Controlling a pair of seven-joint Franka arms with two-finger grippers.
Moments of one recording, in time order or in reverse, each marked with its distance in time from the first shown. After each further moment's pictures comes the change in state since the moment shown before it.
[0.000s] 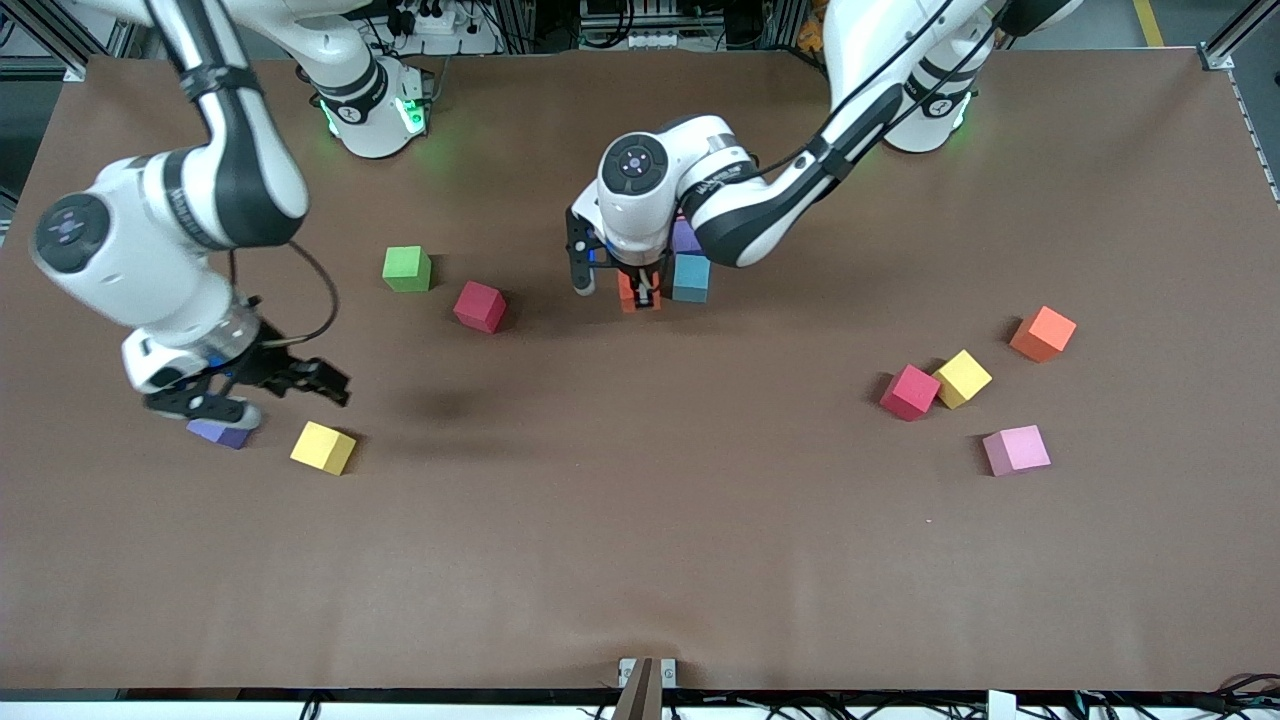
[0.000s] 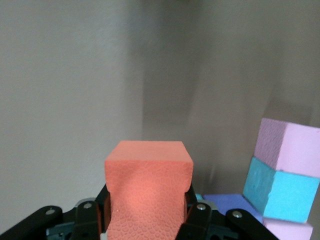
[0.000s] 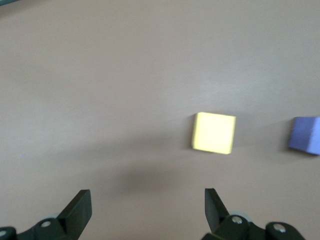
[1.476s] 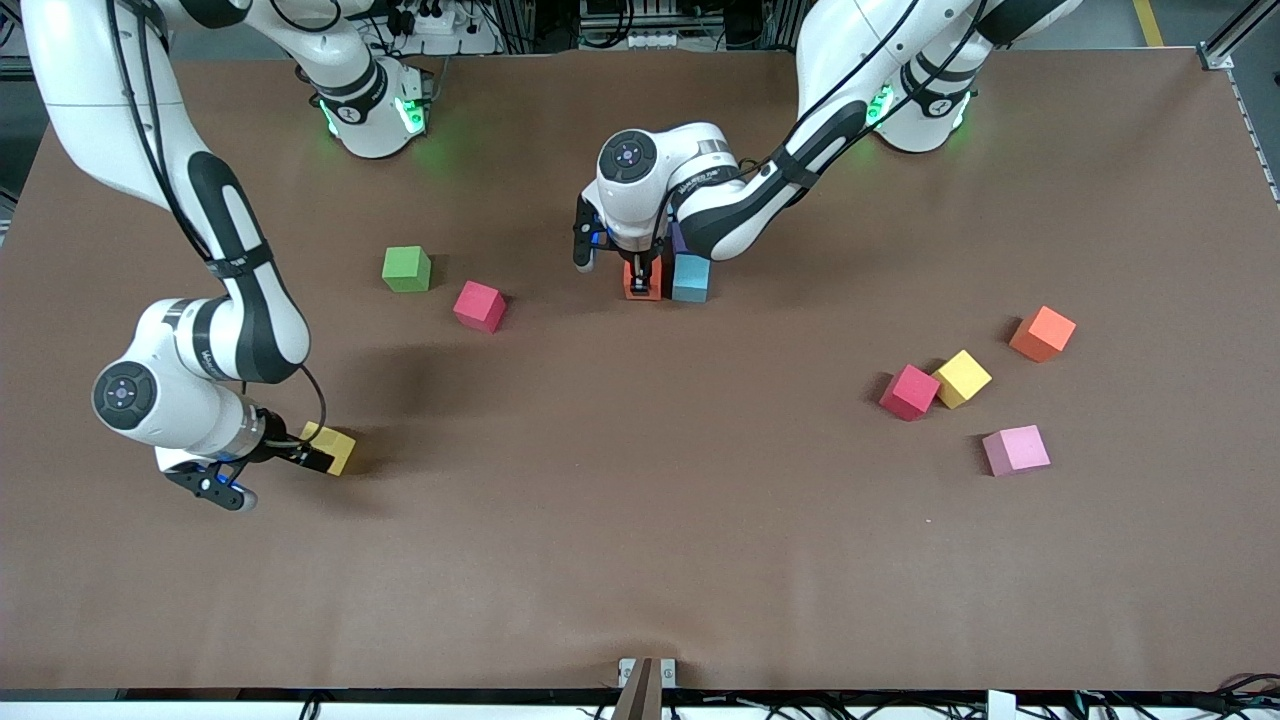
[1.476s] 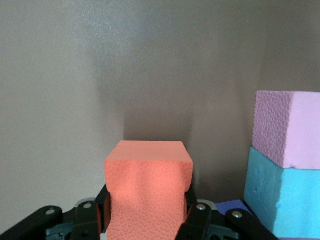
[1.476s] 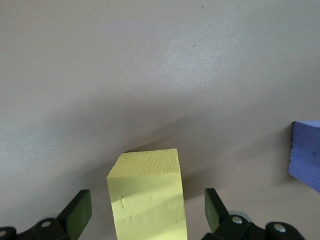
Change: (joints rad) left arm -0.018 0.025 0.002 -0.160 0.136 0.118 0.004; right arm -0.087 0.407 -0.013 0.182 -0.033 0.073 0.139
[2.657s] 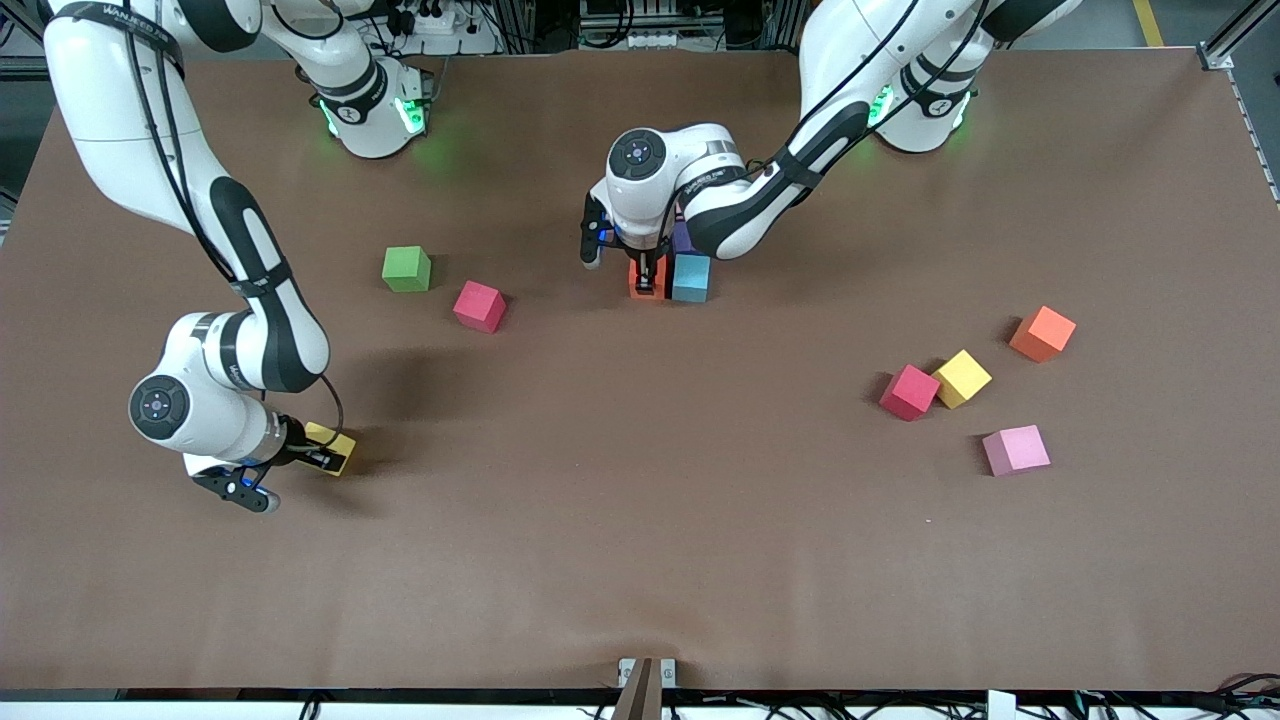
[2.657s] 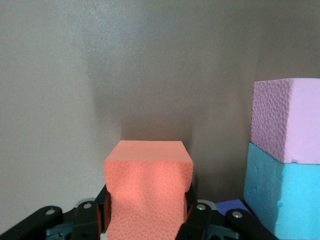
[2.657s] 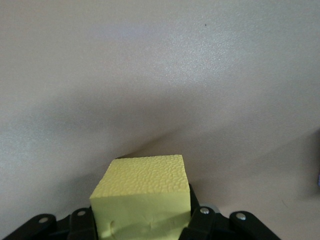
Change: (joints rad) left arm 0.011 -0.015 0.002 -0.061 0.008 0.060 0.000; right arm 0.003 0.063 0.003 0.005 -0.001 0.046 0.000
